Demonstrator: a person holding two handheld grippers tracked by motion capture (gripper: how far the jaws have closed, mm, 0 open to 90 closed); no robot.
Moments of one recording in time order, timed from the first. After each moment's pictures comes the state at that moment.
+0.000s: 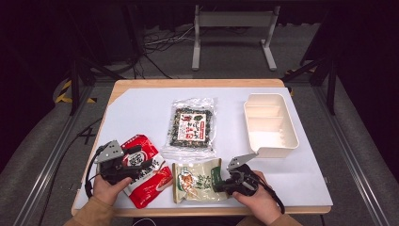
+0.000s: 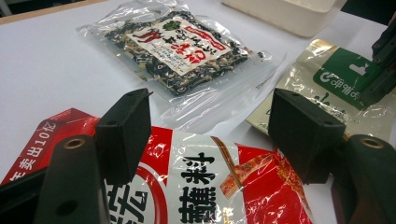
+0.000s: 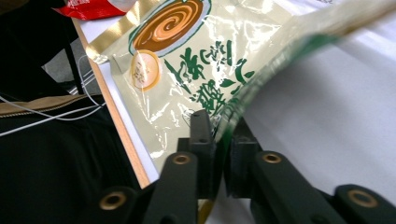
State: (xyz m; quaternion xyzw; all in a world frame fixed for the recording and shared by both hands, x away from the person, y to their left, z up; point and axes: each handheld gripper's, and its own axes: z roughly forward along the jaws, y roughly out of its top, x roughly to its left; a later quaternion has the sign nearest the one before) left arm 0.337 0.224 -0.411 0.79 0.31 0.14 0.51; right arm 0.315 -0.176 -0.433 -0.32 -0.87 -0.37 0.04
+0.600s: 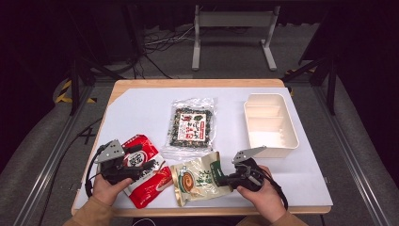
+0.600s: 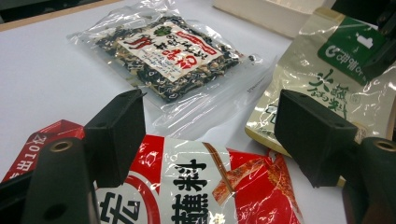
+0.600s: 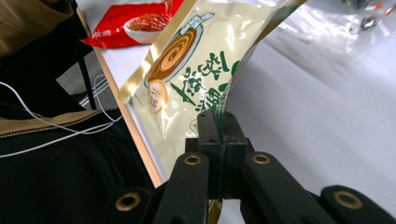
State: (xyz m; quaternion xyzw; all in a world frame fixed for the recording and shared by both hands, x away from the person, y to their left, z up) left arm 0.336 0.218 -0.405 0.80 0.29 0.14 0.51; right arm 0.318 -0.186 -0.402 -0.32 -0.86 -0.39 0.04
